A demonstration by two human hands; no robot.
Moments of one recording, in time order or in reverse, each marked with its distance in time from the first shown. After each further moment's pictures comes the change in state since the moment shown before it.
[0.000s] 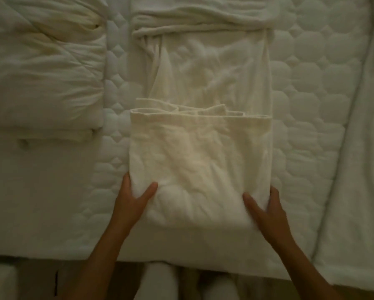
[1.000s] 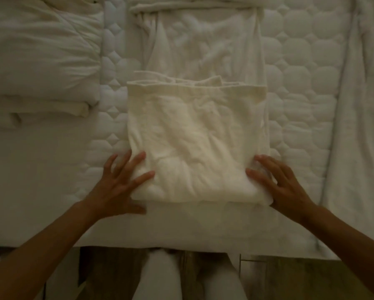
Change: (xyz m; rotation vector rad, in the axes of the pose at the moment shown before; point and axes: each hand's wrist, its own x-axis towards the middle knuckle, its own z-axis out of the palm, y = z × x) left_hand 0.035 -0.084 -0.034 0.970 0.021 1.332; right_hand 0.029 0.064 -0.036 -0.782 0.072 -1.220
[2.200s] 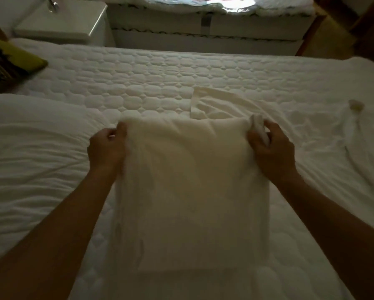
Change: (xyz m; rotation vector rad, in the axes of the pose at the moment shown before) left_hand 0.466 -0.250 -0.236 -0.765 0.733 -0.995; right_hand 0.444 0.181 -0.257 0.330 0.724 0.739
